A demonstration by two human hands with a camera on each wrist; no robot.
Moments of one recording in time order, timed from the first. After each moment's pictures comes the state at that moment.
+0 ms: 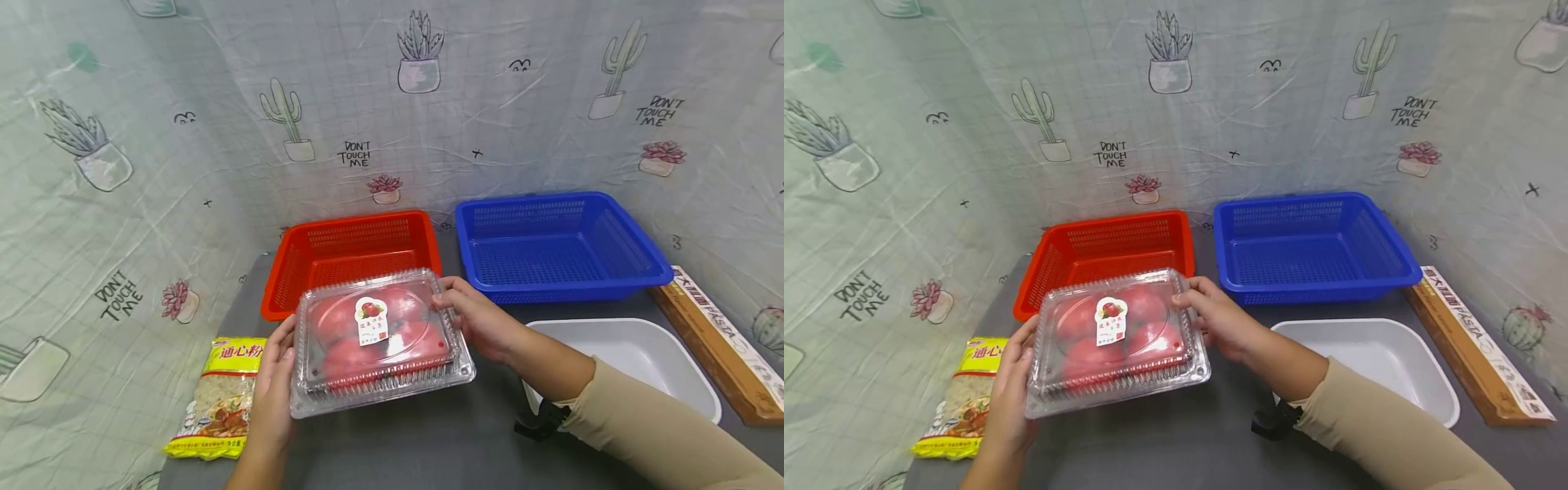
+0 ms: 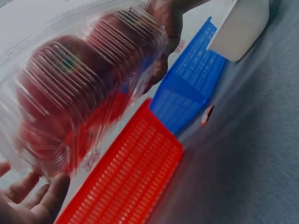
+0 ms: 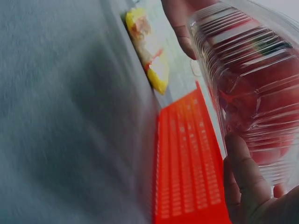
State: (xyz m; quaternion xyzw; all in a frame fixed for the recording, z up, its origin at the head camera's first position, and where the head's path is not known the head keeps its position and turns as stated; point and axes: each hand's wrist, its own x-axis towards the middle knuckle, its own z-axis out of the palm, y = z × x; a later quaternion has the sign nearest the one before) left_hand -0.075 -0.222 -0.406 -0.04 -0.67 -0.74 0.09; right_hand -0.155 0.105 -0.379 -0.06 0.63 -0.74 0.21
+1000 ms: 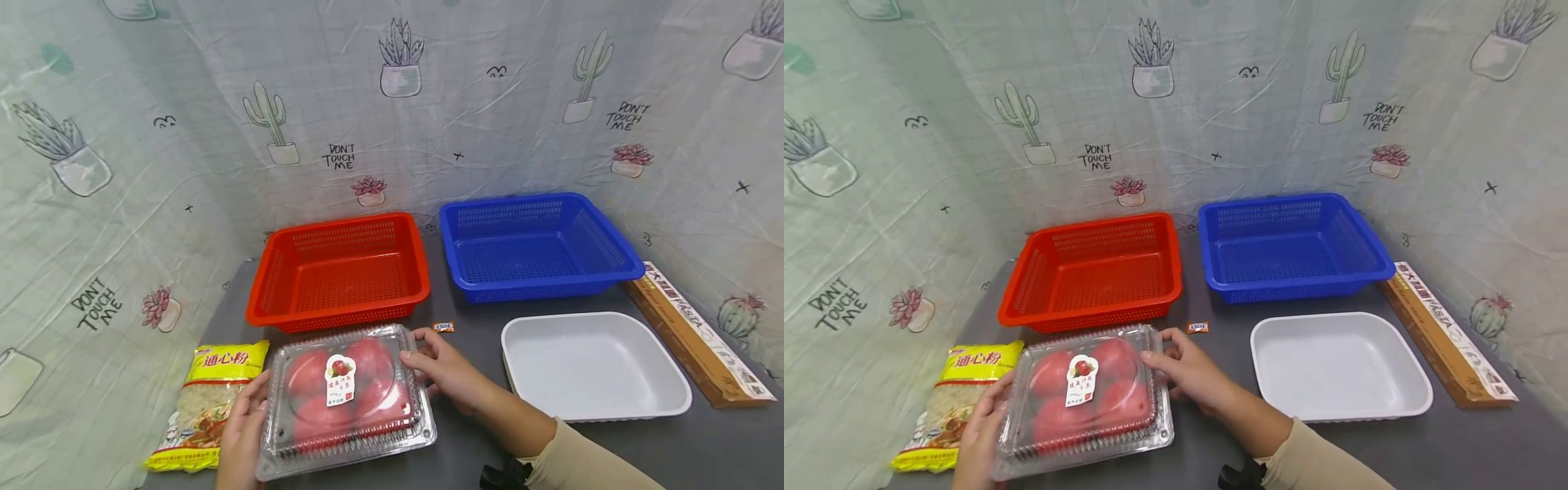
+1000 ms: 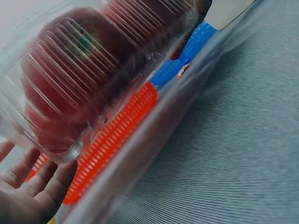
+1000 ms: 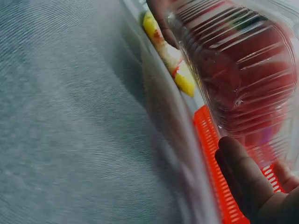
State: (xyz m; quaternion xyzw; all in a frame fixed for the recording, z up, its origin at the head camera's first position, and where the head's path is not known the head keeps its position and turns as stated) left_hand -0.034 -0.269 -0.460 0.01 -0.67 -0.74 0.04; right_hand -0.101 0.070 -0.440 -0.05 0.65 -0.73 0.21
